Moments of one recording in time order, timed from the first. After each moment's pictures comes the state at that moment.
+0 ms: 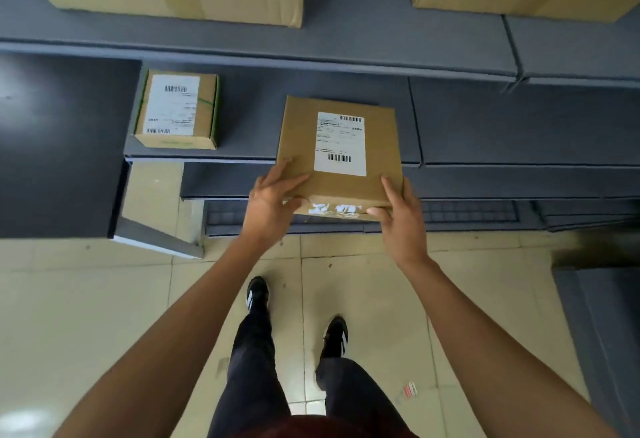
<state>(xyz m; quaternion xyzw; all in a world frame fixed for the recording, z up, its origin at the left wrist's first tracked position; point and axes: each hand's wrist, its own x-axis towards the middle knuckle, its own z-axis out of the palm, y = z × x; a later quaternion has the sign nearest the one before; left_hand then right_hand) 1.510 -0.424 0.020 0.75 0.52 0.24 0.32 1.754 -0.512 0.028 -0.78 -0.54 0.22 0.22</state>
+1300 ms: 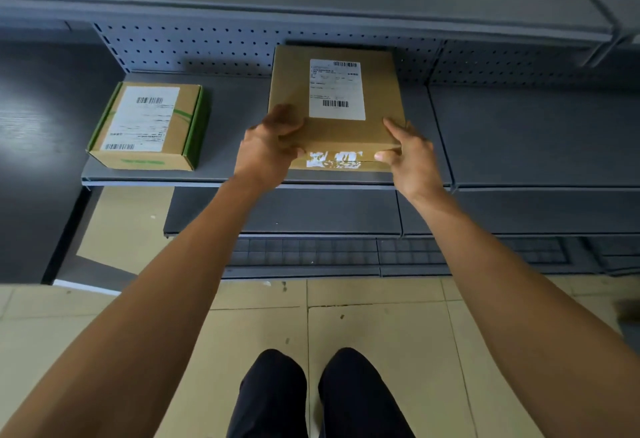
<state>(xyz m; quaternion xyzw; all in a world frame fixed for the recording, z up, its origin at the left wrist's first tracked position) 1.552 -0.273 -0.028 0.72 0.57 0.27 0.30 1.809 -0.340 -0.029 -0.74 -0.57 0.21 0.29</state>
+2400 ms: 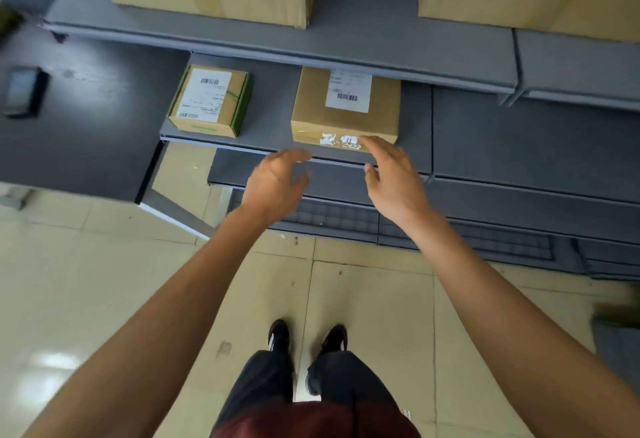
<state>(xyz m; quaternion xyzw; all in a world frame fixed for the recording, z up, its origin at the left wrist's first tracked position) 1.548 -0.445 0.105 0.69 0.64 0.17 0.28 1.771 -0.457 0.110 -0.64 -0.72 0.19 0.19</state>
